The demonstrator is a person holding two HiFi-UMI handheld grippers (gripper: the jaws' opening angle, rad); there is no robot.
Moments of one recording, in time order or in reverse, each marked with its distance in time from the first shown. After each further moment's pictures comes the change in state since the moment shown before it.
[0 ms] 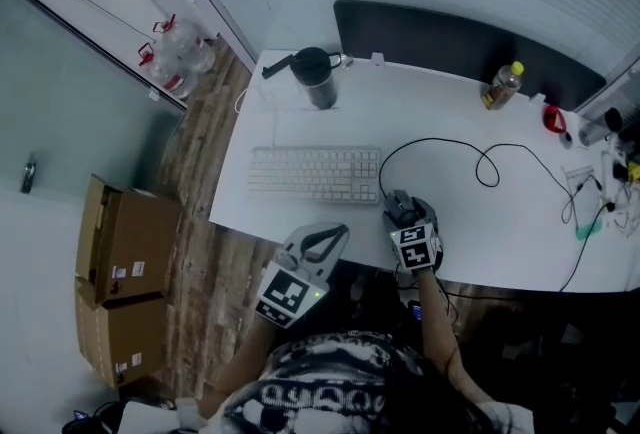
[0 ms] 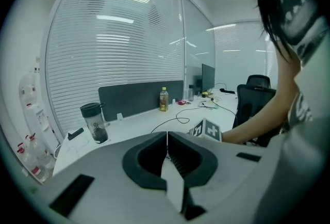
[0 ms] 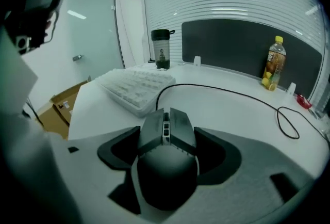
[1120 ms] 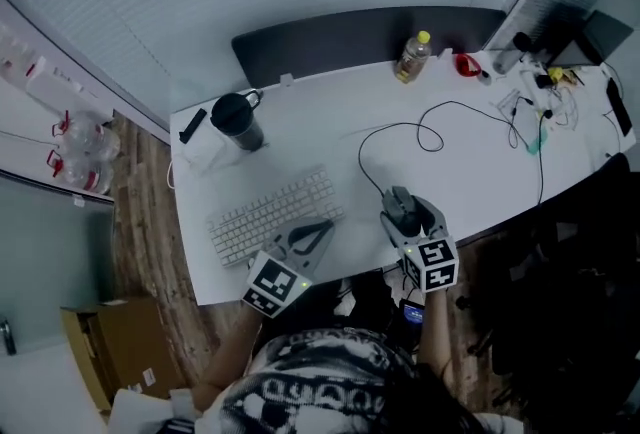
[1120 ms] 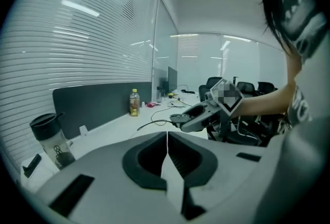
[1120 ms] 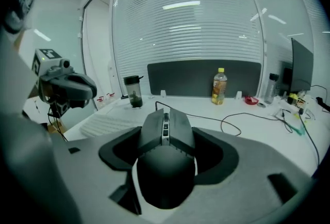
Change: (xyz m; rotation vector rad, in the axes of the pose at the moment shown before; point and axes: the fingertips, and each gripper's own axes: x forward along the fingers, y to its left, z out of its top) left arm 0.045 0.039 0.004 0.168 -0.039 -0.487; right arm -0.130 -0.018 0.074 0.286 -0.227 -0.330
